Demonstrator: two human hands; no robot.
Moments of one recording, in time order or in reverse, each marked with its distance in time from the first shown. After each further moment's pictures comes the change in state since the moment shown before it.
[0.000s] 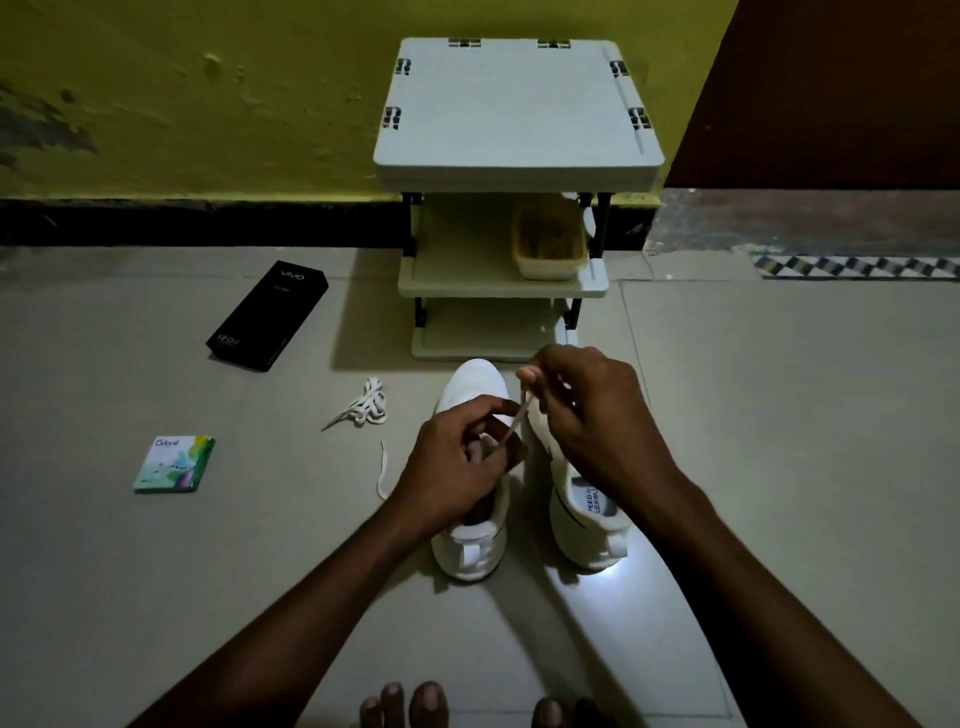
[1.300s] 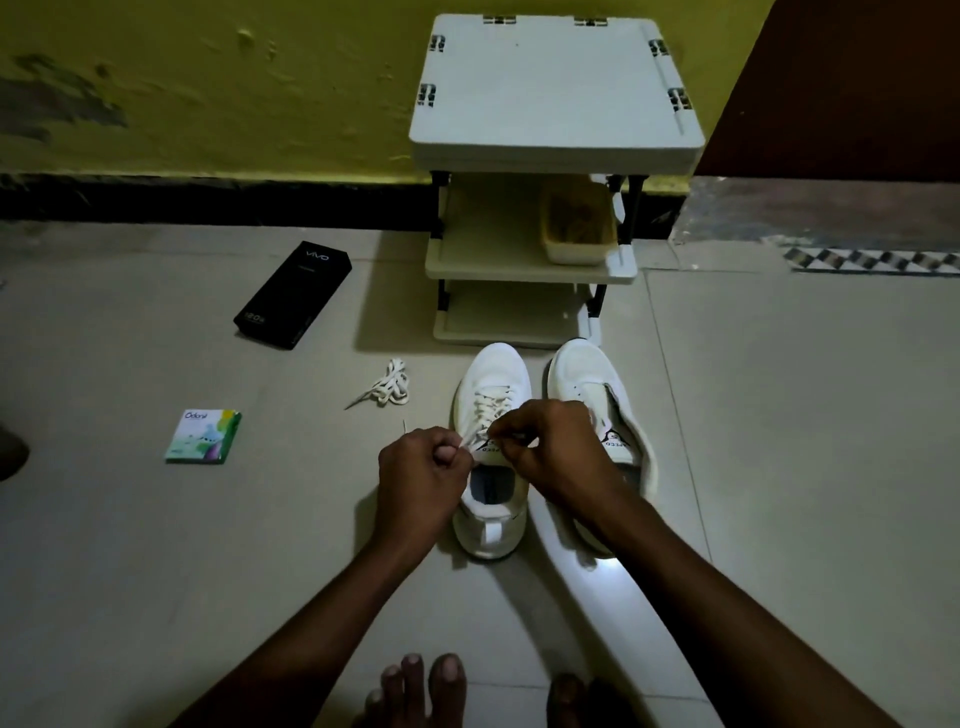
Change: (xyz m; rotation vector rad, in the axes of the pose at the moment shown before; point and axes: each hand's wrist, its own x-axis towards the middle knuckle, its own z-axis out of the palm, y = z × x) left_hand -0.039 -0.040 -0.013 0.321 0.374 -0.176; right_hand -0.022 0.007 0.064 0.084 -0.277 0.128
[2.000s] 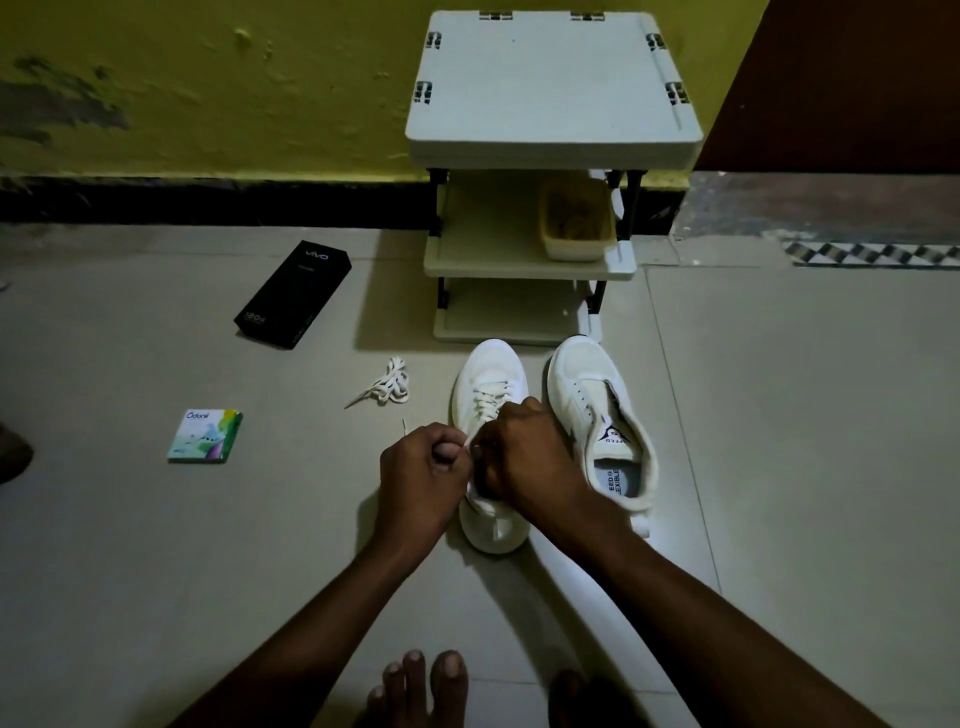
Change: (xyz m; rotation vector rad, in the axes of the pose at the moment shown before) left_hand -0.002 -0.002 0.006 -0.074 0.058 -0.019; right_hand 0.010 -0.002 0.038 -0.433 0.017 -0.124
